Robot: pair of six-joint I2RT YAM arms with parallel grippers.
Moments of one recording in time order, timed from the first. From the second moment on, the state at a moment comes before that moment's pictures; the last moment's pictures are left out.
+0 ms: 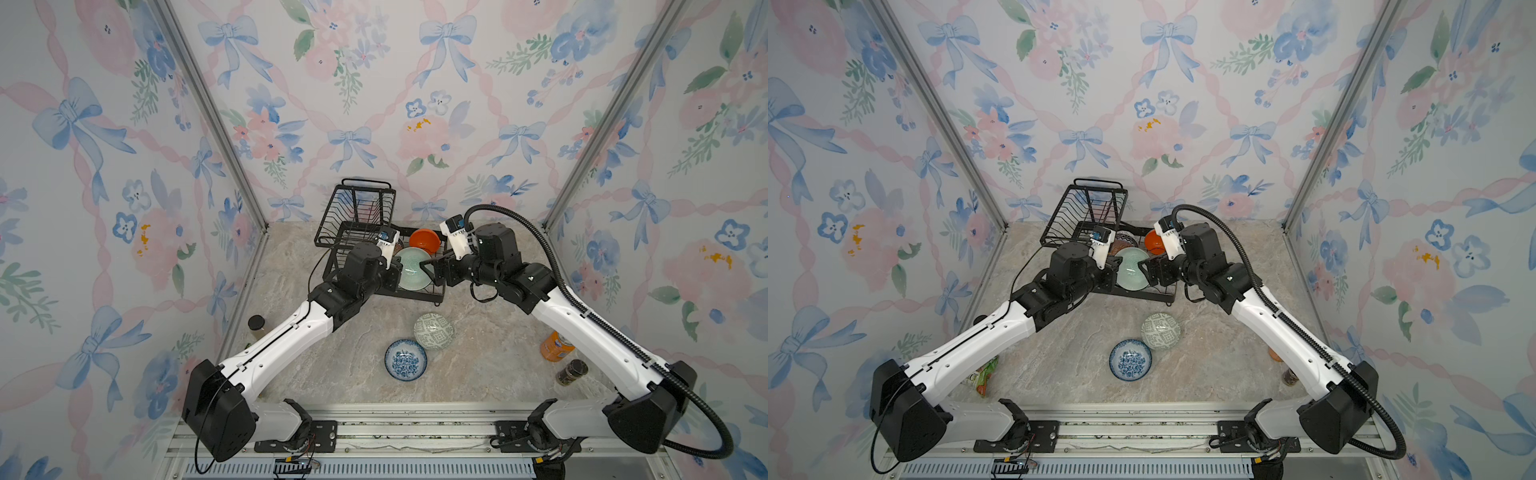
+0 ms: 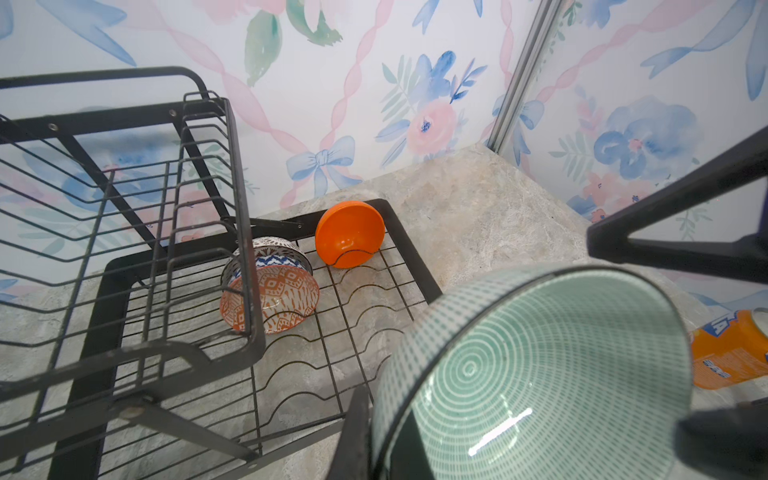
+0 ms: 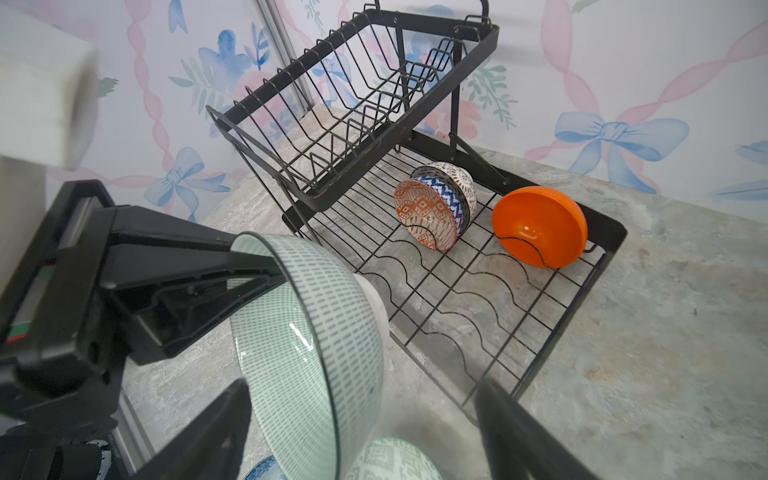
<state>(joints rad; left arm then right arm) -0.66 1.33 1.14 -0.18 -0.10 -0.10 0.62 1.38 1.38 -0.51 -0.14 0.17</state>
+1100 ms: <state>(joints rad) -0.69 1.35 1.18 -0.11 -0.07 -0.08 0.63 1.44 1.43 -0.57 0.01 0.18</state>
